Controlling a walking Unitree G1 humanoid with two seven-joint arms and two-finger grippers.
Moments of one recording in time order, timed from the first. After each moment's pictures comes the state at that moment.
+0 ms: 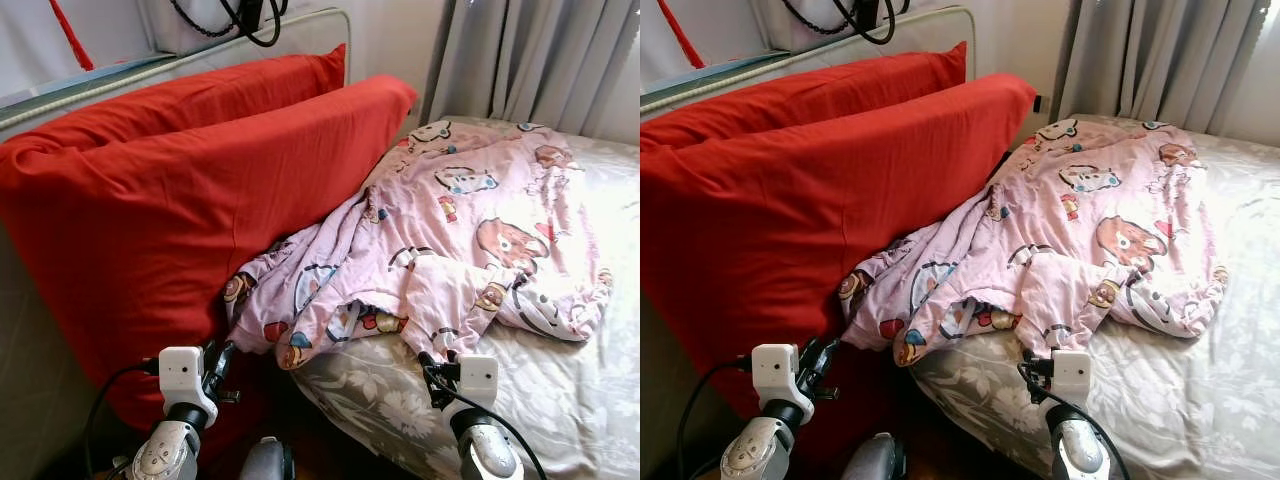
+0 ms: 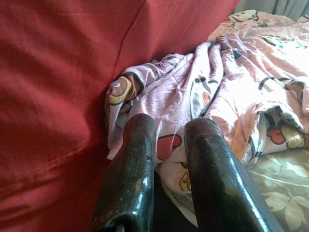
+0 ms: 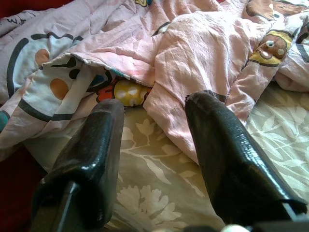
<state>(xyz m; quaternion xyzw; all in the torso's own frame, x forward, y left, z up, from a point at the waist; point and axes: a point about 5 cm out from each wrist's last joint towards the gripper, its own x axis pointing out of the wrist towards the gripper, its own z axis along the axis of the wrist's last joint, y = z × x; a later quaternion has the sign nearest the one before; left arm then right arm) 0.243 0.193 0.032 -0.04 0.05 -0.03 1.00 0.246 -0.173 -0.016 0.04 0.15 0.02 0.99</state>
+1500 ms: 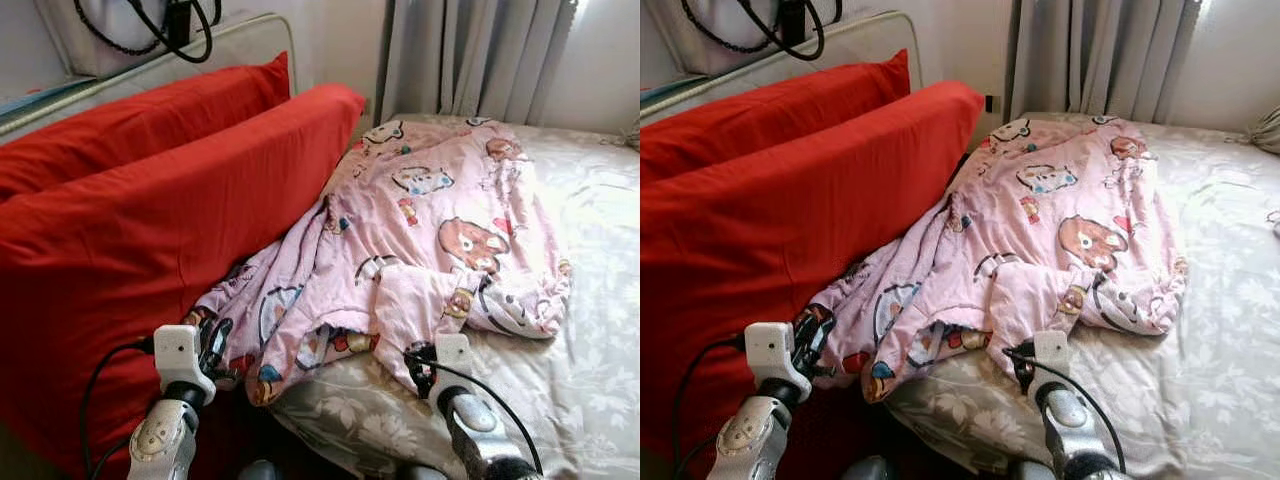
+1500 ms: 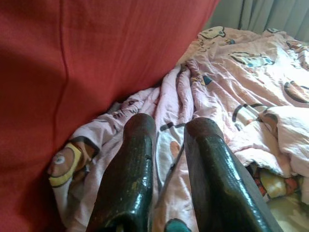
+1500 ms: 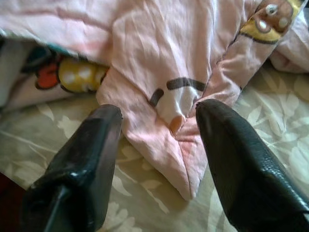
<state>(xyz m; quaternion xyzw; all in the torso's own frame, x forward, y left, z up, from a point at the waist) 0.256 0.191 0.064 -0.04 0.01 -0.03 1.00 0.281 -0.164 -0.018 -0.01 0.28 0.03 0.96</state>
